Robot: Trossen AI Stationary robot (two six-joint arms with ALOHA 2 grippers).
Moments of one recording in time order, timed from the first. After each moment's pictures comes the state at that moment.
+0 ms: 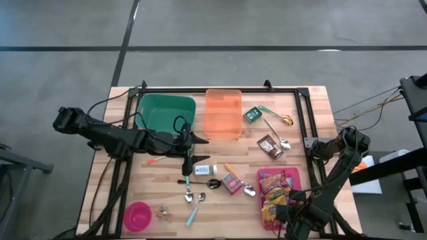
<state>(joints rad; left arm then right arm) -0.23 1.27 0.87 0.08 -0.27 -0.15 0.99 1.74 1.32 -1.04 -0.09 1.21</state>
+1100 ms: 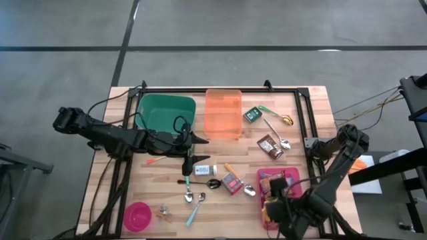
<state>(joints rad) -0.23 1.27 0.87 0.08 -0.27 -0.16 0.90 1.72 1.55 -1.20 0.37 0.66</state>
